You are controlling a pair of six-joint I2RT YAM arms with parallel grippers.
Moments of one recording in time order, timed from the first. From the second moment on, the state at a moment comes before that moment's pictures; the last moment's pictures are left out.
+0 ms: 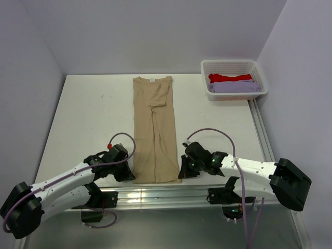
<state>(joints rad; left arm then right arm) -0.77 0.90 0.35 -0.55 0.09 -1.16 0.92 1.10 0.38 -0.25 -0.20 0.84</state>
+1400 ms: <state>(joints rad) -0.40 1.32 0.84 -0.60 0.16 -0.82 0.57 1.43 0.88 -0.41 -0.34 0.54</state>
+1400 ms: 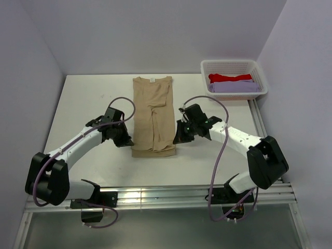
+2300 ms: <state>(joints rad) -0.32 1.44 0.91 -0.47 0.20 -0.75 0.50 1.57 1.05 -0.43 -0.36 0.49</state>
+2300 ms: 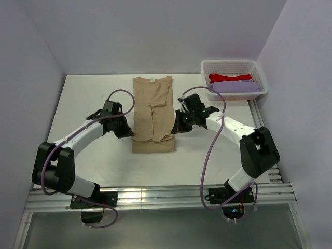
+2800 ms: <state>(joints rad) -0.26 1.48 0.90 -0.36 0.17 -0.75 0.43 1.65 1.06 -0.32 -0.35 0.54</state>
